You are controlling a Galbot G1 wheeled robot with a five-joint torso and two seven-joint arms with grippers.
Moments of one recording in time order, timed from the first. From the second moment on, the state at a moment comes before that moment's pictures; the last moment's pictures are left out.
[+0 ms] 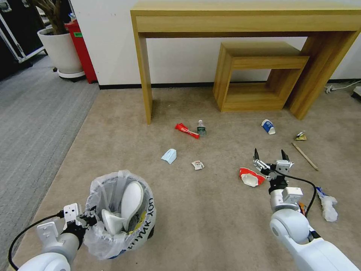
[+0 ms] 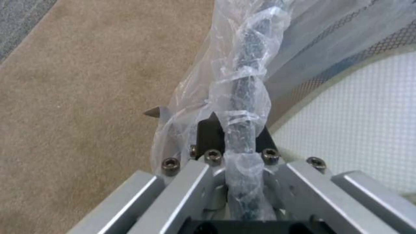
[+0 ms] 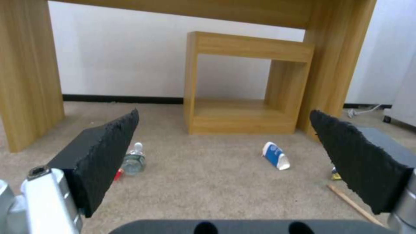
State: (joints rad) left arm 1.70 -1.36 -0.83 -2.25 -0.60 0.66 -0.19; right arm -1.25 0.93 0.30 1.77 0.43 0.23 0.46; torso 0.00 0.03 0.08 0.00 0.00
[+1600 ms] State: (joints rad) left arm 1.69 -1.35 -0.83 -2.22 -0.60 0.65 -0.18; right arm -1.23 0.96 0.29 1.74 0.38 0.24 0.45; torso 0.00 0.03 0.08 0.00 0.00
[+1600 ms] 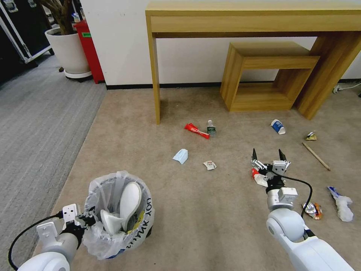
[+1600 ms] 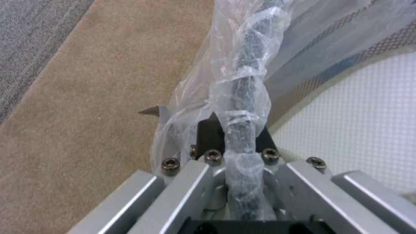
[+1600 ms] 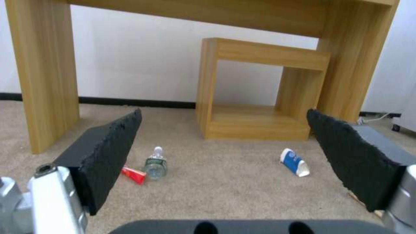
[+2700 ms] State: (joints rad) left arm 1.70 -1.37 -0.83 -2.23 -0.58 0.64 -0.17; right arm -1.23 0.95 0.29 1.75 0.38 0.24 0.46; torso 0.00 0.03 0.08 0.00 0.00
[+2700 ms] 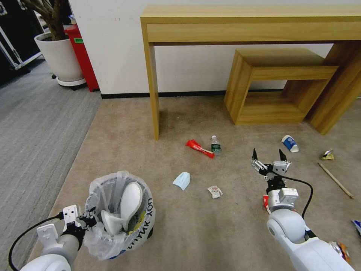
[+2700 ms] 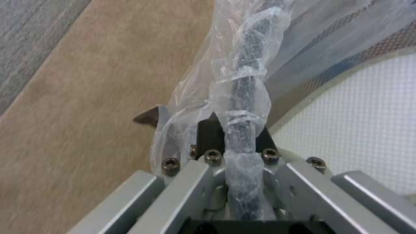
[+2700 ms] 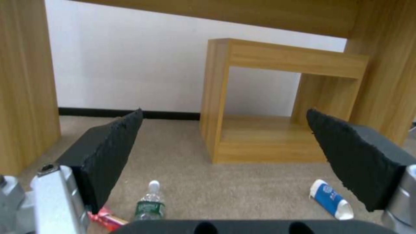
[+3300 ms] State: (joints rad) left arm 1.69 -1.34 -0.83 -2.24 -0.65 0.66 -0.18; right arm -1.24 0.96 0.29 1.77 0.40 0.25 0.46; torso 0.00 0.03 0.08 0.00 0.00
